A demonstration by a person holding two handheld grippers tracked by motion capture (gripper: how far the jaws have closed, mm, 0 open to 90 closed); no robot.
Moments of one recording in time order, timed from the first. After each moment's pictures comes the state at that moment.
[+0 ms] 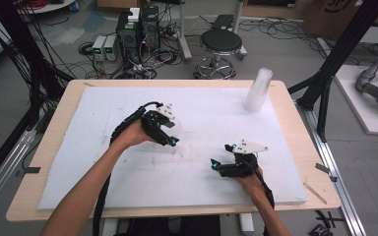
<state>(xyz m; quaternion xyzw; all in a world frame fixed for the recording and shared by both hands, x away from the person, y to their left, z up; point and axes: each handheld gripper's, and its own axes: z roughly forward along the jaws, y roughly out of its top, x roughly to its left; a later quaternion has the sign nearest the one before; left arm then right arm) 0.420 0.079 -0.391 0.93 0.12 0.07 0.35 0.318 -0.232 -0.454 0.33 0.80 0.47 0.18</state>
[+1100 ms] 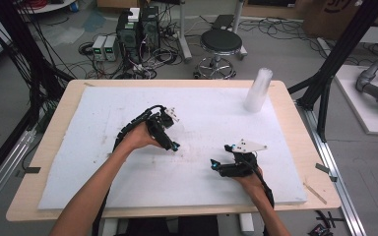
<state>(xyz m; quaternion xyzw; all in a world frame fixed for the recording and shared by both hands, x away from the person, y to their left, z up) 0.429 0.070 -0.410 0.94 0.18 0.04 0.30 0.320 -0.232 -0.455 0.33 0.80 0.46 0.17</state>
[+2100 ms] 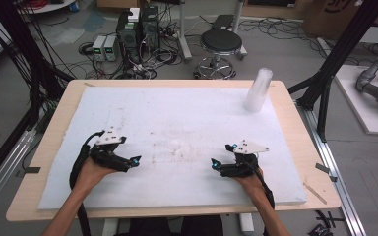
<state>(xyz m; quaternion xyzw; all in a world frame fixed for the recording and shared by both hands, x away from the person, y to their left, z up) 0.318 0.209 -0.436 0.82 0.33 0.17 0.45 0.317 -0.234 -0.455 0.33 0.80 0.47 0.18</state>
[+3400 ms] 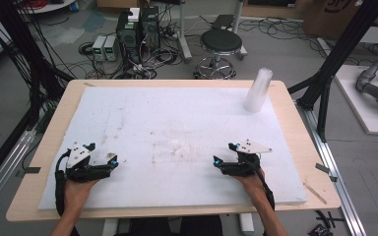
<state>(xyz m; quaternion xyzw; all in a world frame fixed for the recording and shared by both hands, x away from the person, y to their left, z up) 0.279 0.257 -0.468 0.70 0.44 0.29 0.48 0.317 -0.238 -0.455 0.36 0.77 0.48 0.20</state>
